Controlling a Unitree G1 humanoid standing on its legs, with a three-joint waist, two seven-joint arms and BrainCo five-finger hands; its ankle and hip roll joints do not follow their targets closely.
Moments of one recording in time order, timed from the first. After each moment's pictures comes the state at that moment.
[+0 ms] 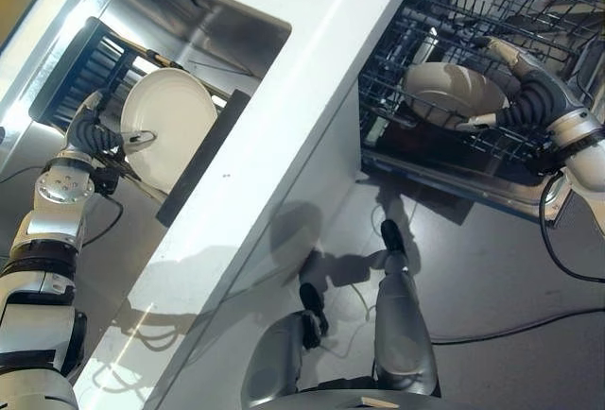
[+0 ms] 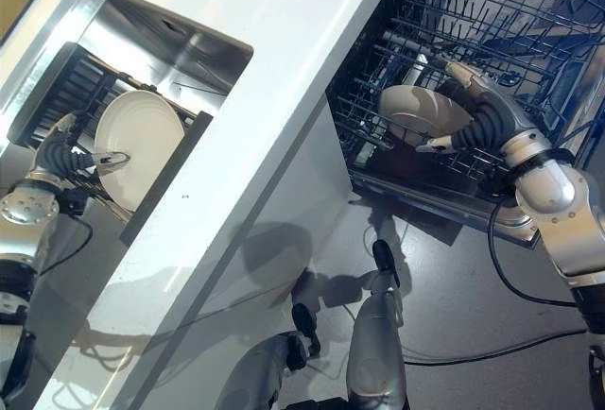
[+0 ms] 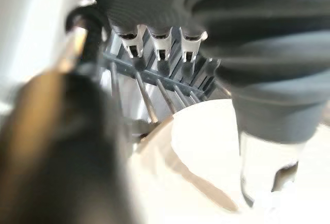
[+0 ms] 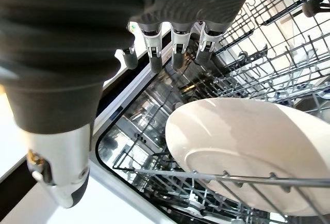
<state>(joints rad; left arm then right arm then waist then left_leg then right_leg) -0.64 0.90 -0.10 0.83 -0.27 -0.13 -0.08 -0.41 -1.08 0.06 -0.08 0.00 -0.02 0.06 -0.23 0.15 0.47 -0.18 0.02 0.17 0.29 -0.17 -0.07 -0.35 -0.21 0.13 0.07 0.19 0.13</state>
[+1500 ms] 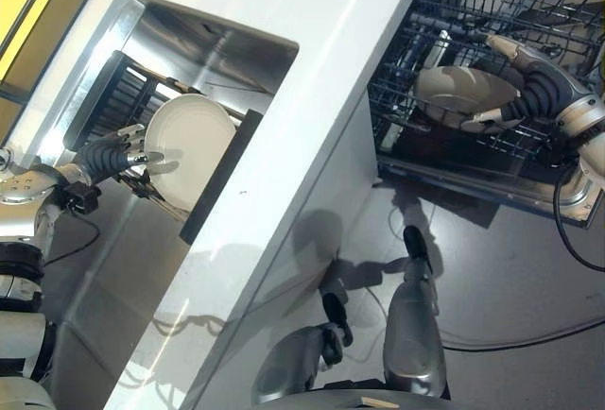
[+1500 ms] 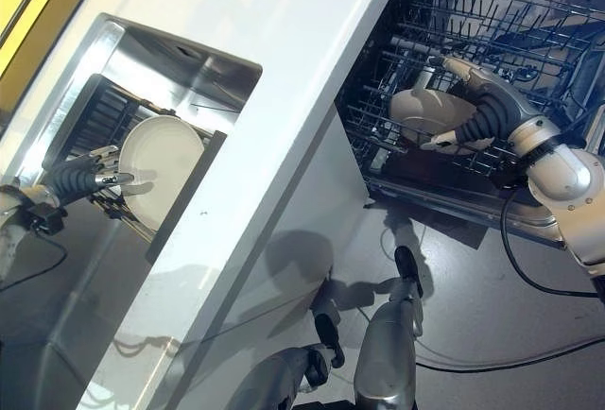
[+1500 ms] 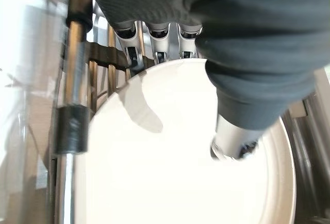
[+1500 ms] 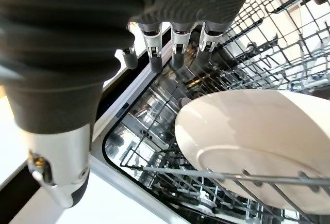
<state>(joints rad) -0.55 1.04 -0.18 0.76 -0.68 -0.01 -0.72 -0.47 -1.19 0.12 -0.05 0.06 -0.04 0.10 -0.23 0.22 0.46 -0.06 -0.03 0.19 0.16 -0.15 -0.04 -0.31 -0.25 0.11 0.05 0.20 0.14</state>
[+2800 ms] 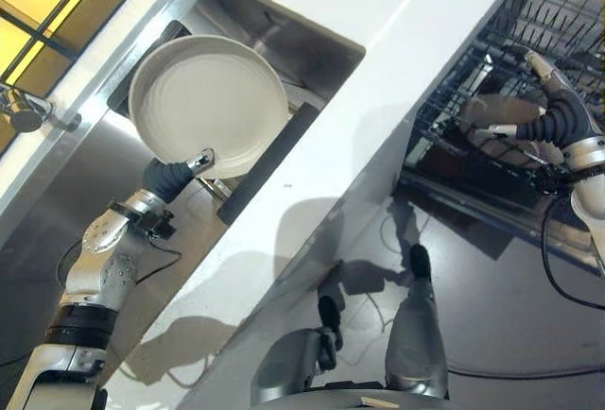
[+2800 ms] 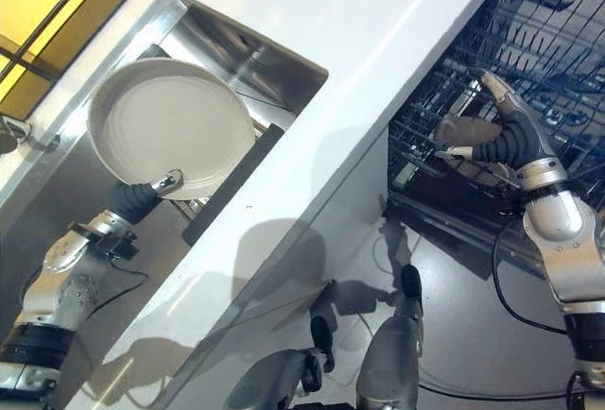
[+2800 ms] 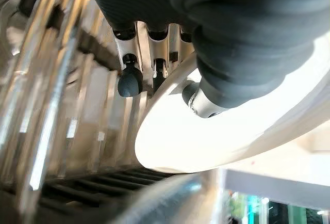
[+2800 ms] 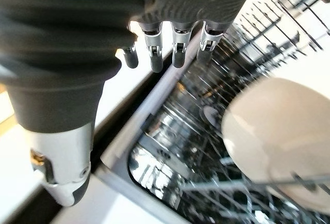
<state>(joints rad) -0.20 0.69 0.01 0.13 -0.76 -0.17 -0.43 -0.22 -0.90 -0.15 -0.08 -0.05 -0.08 -0.03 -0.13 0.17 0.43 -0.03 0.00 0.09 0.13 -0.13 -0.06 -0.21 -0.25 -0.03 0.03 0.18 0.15</state>
